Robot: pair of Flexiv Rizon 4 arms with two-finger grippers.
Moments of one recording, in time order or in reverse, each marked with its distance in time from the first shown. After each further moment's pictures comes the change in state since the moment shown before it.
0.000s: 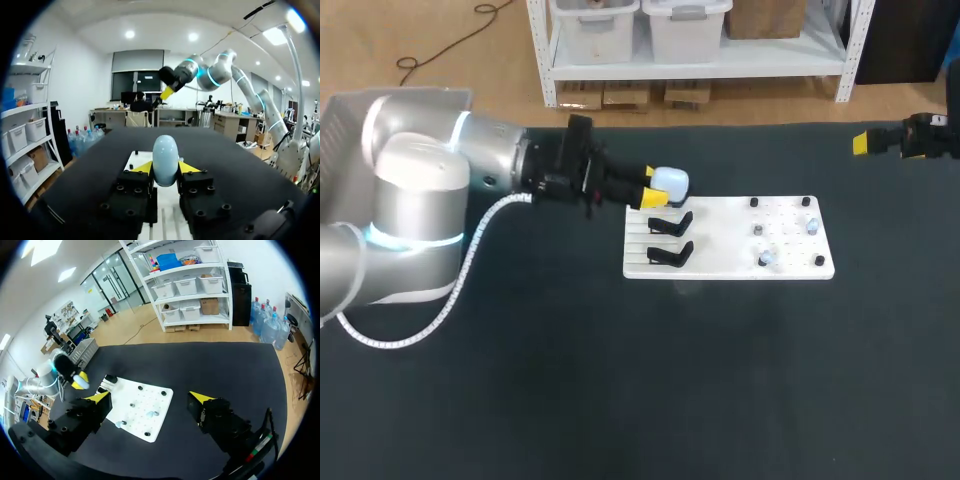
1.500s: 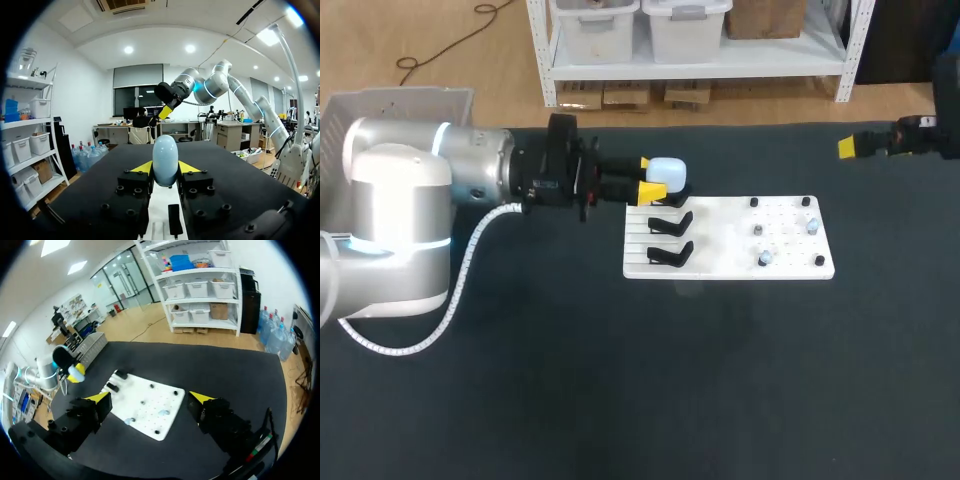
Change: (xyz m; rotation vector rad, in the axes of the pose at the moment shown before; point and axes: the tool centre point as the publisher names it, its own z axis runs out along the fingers) left arm -0.034 -0.025 -0.006 -0.045 -0.113 0.059; right arm 0.004 0.037 -0.005 -0.052 0.017 -0.104
